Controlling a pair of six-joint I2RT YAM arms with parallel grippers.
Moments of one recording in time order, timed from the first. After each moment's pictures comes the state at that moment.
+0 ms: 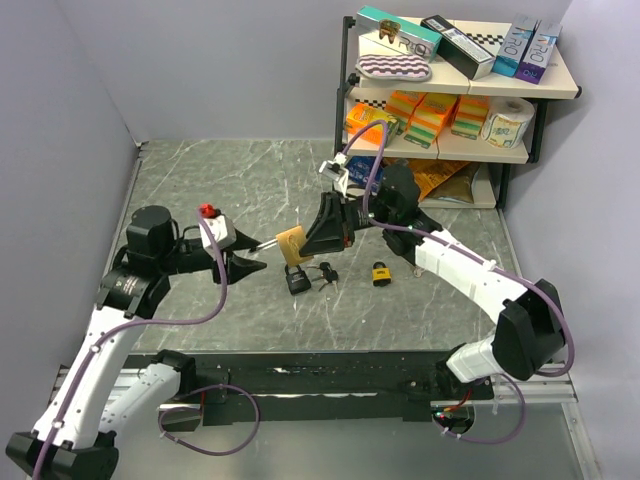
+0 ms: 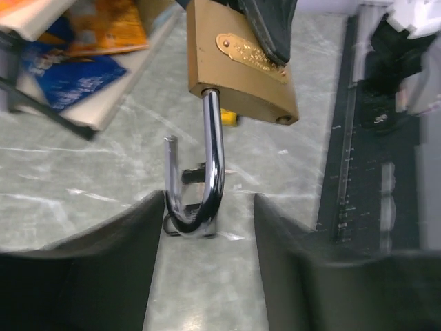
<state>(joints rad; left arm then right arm) -0.27 0.78 0.94 -0.46 0.95 0.37 0.59 1.41 1.09 0.39 -1.23 0.82</state>
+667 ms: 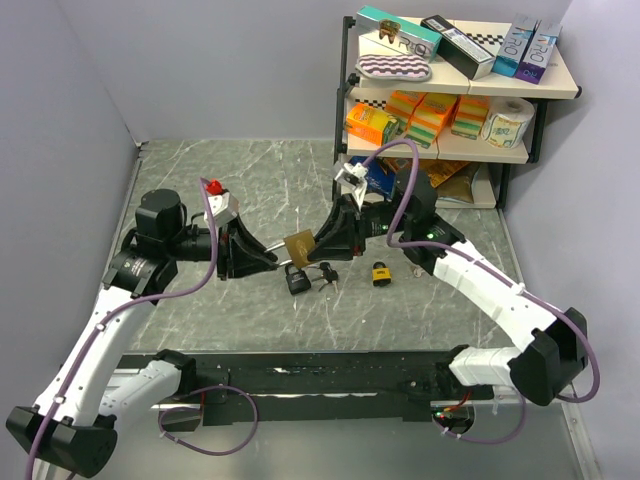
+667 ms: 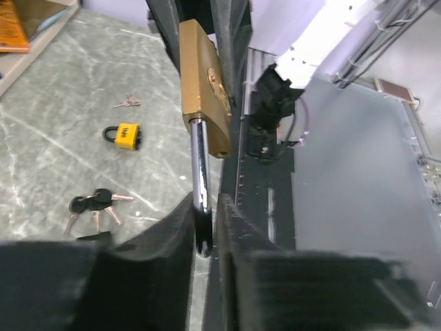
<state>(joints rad) -0.32 0.91 1.02 -0.41 1.16 0.03 0.60 1.26 1.09 0.16 -1.17 0.43</state>
